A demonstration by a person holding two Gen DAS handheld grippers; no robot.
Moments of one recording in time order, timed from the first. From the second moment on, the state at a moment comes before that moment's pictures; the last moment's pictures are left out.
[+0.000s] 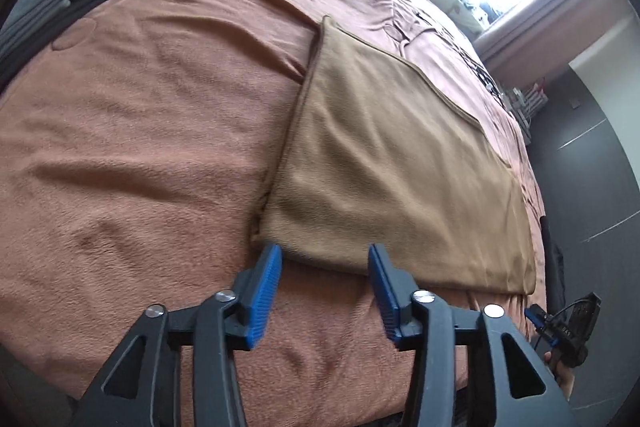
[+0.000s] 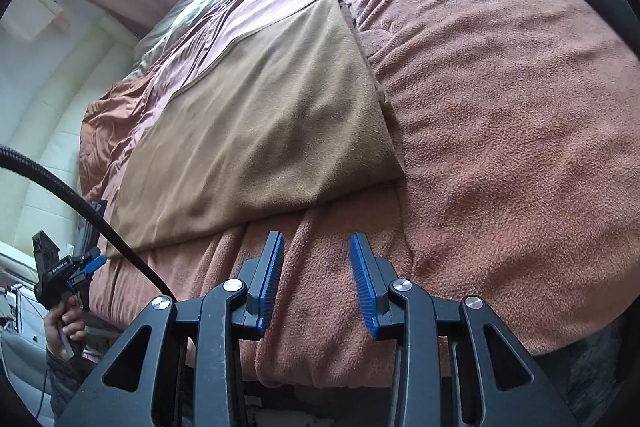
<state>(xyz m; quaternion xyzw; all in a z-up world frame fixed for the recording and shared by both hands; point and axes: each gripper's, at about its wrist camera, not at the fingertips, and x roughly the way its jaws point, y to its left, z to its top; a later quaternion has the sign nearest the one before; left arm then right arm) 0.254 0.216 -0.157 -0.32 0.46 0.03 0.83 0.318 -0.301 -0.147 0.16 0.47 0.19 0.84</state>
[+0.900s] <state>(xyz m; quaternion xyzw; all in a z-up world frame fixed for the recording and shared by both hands) 0.281 0.238 -0.188 -0.39 0.44 0.01 0.81 0.349 -0.295 -0.169 0.23 0.45 0.19 0.84</state>
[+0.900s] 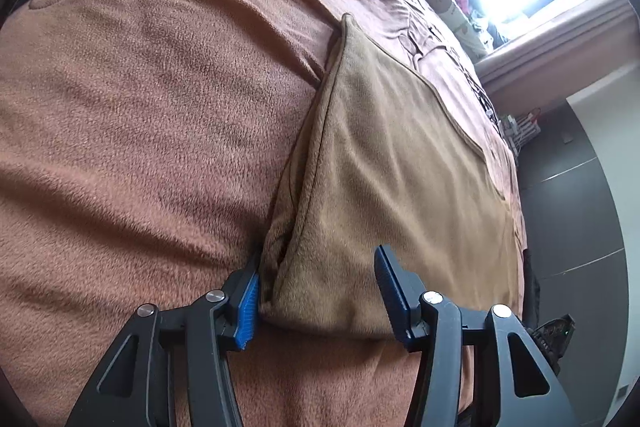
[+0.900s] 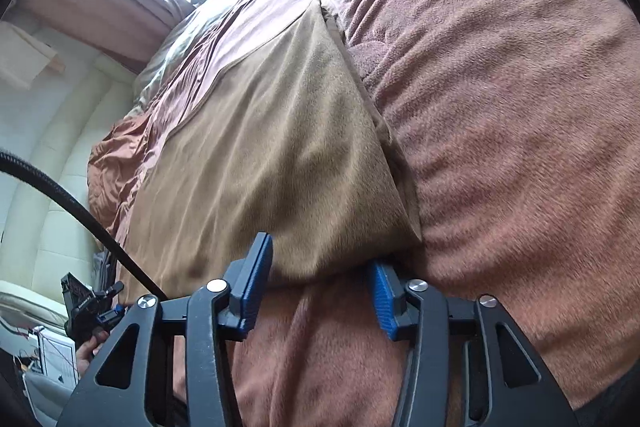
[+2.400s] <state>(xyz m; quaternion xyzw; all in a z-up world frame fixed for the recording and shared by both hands) 0.188 0.252 -0.172 -0.46 0.38 0.01 0.80 0.279 -0.300 -0.153 0.18 0.46 0.15 0.85</state>
